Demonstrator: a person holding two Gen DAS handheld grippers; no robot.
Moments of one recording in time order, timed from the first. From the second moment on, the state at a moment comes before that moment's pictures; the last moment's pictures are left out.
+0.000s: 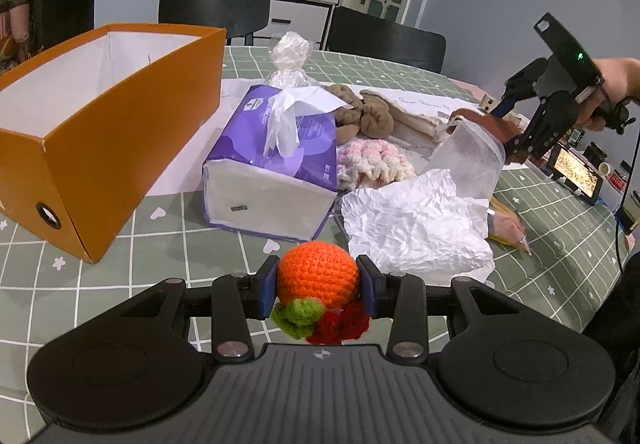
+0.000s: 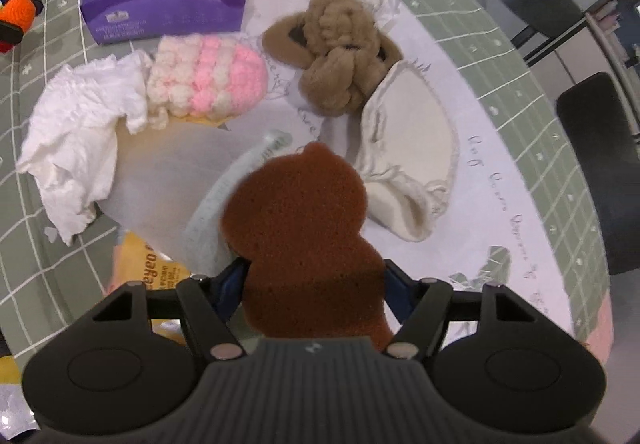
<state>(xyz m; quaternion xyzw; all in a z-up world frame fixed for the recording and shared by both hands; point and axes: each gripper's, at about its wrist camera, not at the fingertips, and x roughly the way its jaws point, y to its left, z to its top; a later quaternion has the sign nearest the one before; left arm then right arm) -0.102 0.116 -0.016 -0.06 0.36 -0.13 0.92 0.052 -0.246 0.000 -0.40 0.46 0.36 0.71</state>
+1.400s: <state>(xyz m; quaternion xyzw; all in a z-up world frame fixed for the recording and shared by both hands) -0.038 0.249 0.095 0.05 0.31 -0.11 0.94 0.031 -0.048 0.097 -0.46 0.34 0.42 0.71</state>
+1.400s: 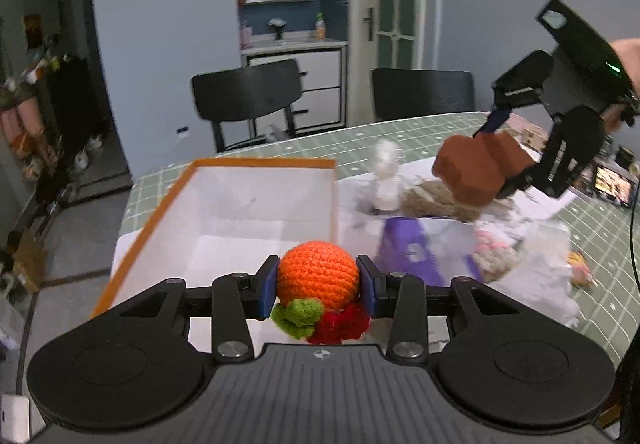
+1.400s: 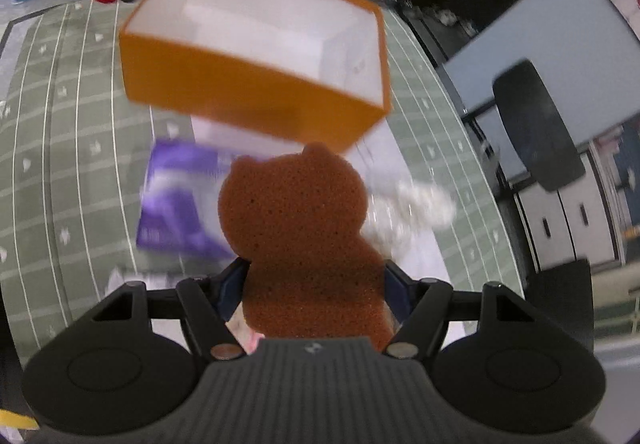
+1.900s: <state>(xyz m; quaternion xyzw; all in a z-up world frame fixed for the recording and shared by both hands) 0.014 0.302 0.068 0.04 0.37 -0.07 0.93 0.043 0.083 0.104 -0.47 0.28 0.49 0.68</state>
